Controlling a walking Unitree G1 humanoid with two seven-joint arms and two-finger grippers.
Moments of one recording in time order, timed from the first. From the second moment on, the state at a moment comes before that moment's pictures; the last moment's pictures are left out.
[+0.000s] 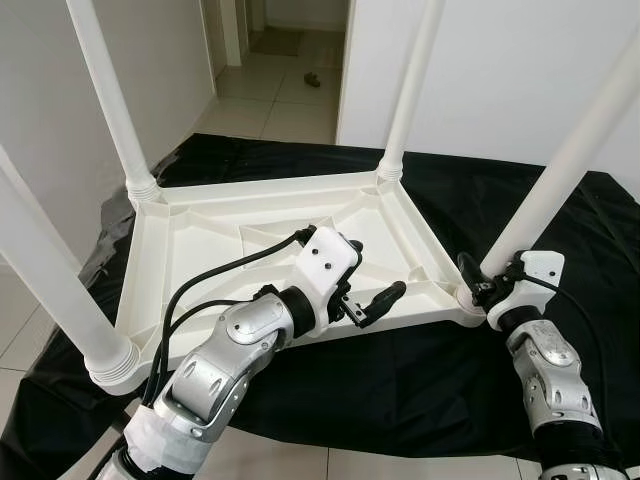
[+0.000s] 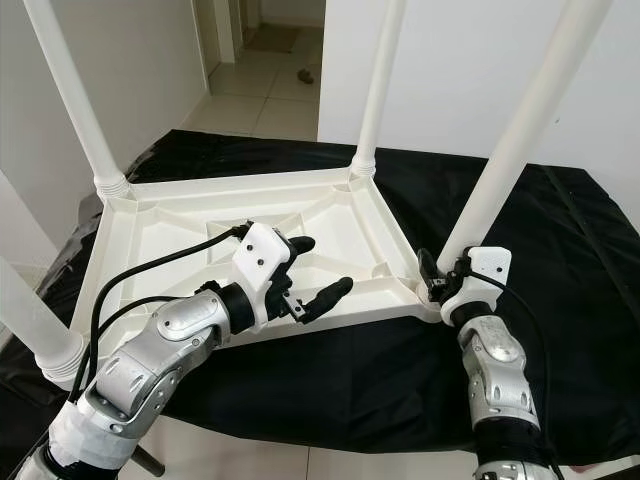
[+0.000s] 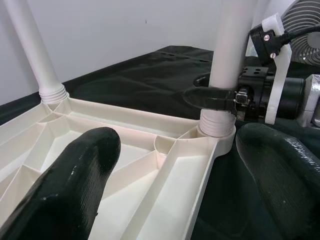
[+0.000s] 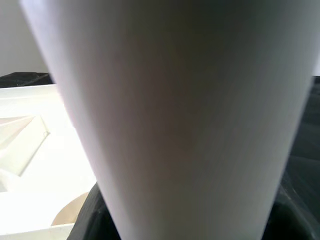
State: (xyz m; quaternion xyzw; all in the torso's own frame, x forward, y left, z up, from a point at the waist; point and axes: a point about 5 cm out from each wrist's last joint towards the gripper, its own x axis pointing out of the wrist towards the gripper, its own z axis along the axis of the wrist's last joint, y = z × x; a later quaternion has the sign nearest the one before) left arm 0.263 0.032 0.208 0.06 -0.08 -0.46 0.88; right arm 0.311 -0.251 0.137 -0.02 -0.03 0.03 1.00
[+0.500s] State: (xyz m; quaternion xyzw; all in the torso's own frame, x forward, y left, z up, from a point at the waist) left arm 0.262 0.031 0.207 0.06 -0.08 -0.46 0.88; right arm 0.320 -0.261 0.148 -0.01 -0.02 0.03 1.00
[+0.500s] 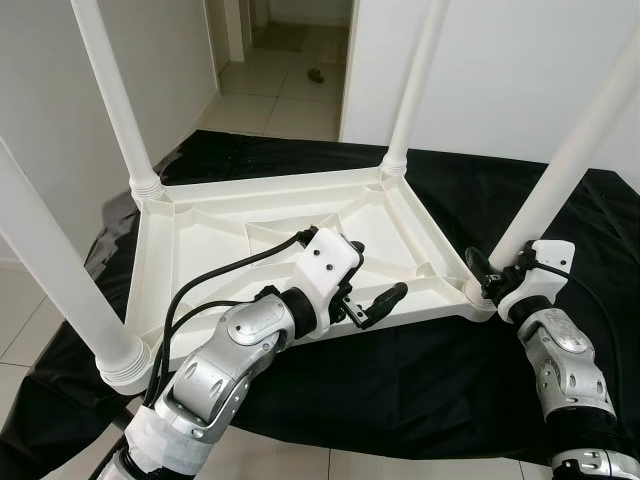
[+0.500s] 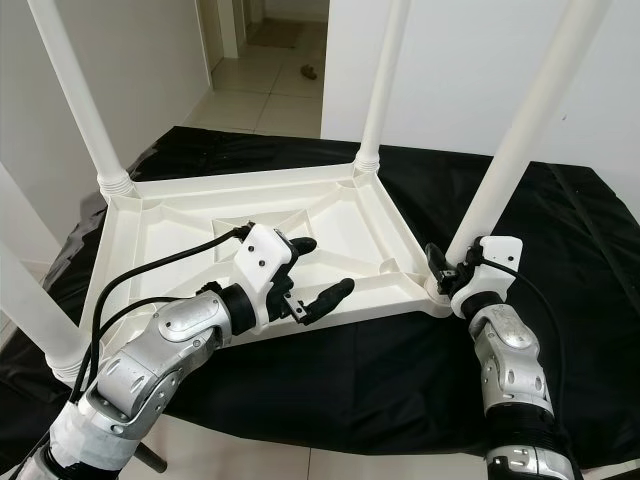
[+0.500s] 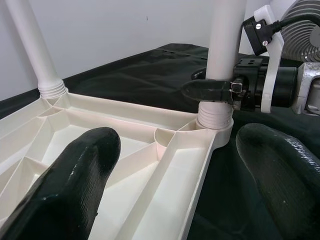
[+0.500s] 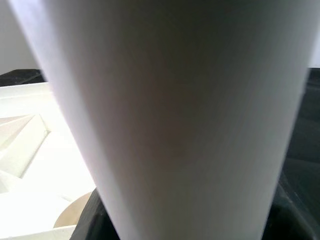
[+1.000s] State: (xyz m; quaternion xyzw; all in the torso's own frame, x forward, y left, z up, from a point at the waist) left arm 0.262 0.031 0.206 0.06 -0.08 -0.46 0.88; right arm 0.324 -0.269 0.150 0.01 -0.01 0.03 1.00
